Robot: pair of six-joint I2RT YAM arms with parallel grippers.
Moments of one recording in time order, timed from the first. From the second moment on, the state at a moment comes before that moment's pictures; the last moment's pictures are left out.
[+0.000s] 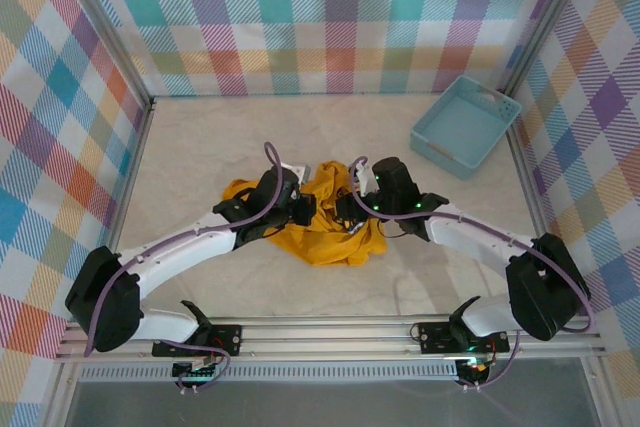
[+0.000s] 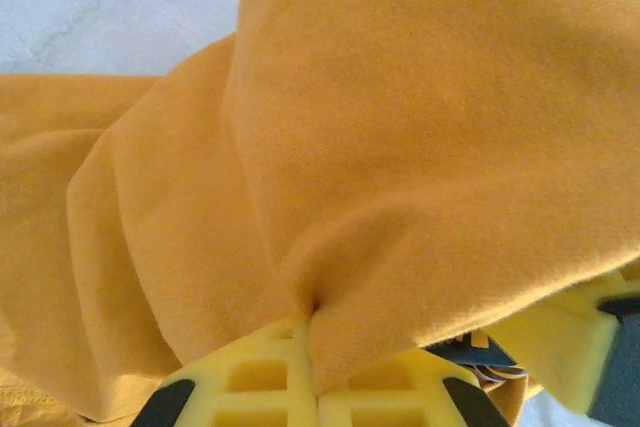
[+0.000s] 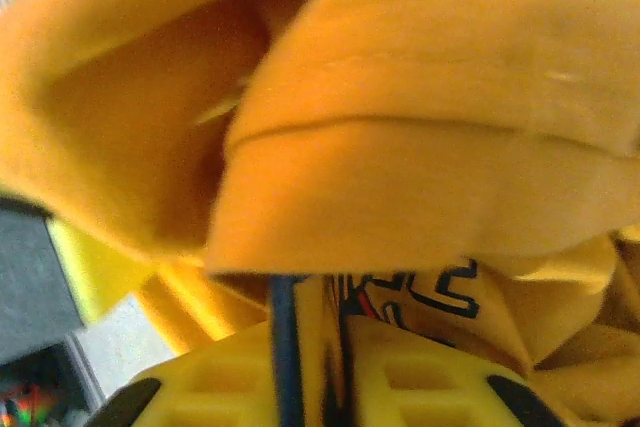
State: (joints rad) left arm -0.74 1.32 0.88 -0.27 0.00 -0.54; right arm 0.65 1.37 0.82 -0.12 -0.39 0.39
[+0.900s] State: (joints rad) left arm -0.27 1.49 1.08 -0.69 0.05 -0.58; right arm 0.52 1.07 0.55 -0.08 -0.52 0.45
